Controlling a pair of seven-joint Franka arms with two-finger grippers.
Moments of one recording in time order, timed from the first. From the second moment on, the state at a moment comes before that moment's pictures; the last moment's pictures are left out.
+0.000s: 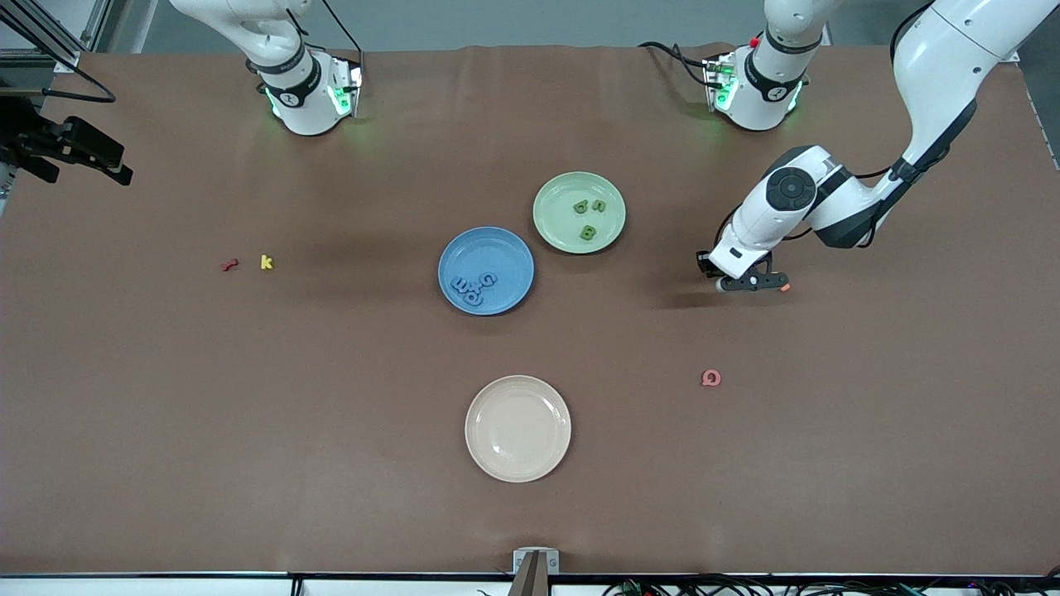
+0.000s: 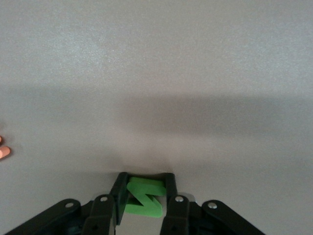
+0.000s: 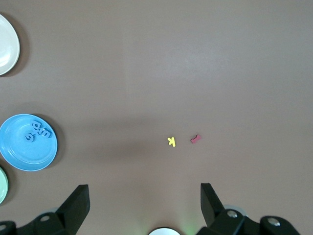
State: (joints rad) left arm 0.76 0.52 -0.97 -2.46 0.84 2.57 -0.98; right arm -0.03 -0.13 0.01 -1.63 0.02 1.46 0.04
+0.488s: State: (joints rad) left arm 0.76 0.52 -1.04 -2.46 0.84 2.53 -1.08; right arm -0.03 -0.13 0.01 -1.63 0.02 1.47 0.03
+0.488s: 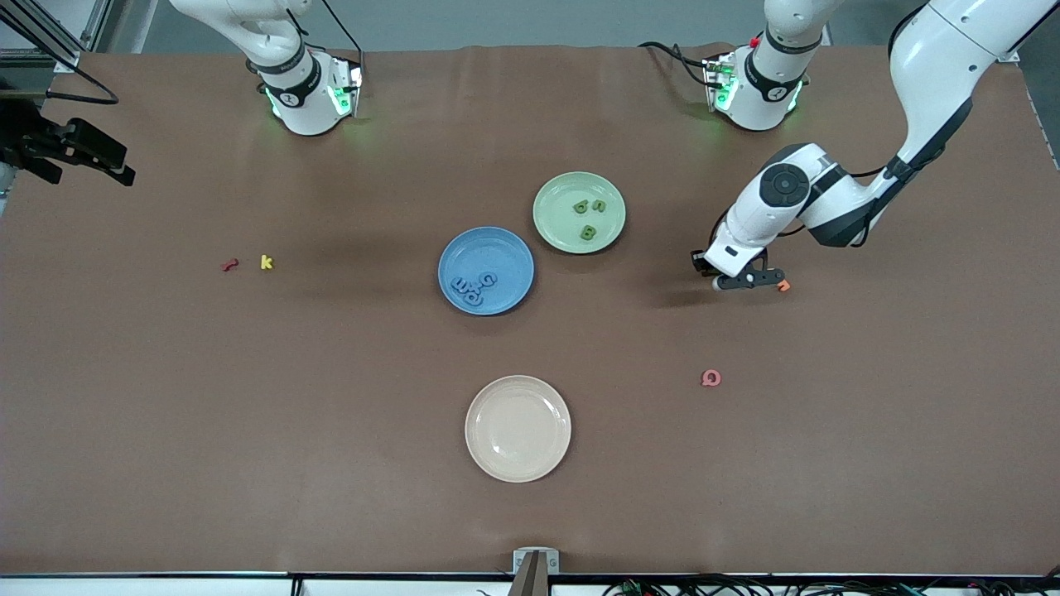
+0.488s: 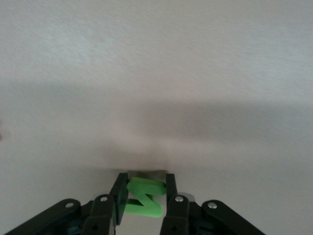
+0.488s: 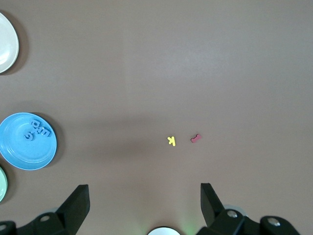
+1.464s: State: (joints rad) left arm 0.26 0.52 -1.18 -2.31 0.60 2.43 -1.52; right arm -0.04 -0.13 0.01 -1.64 0.03 1.48 -0.02
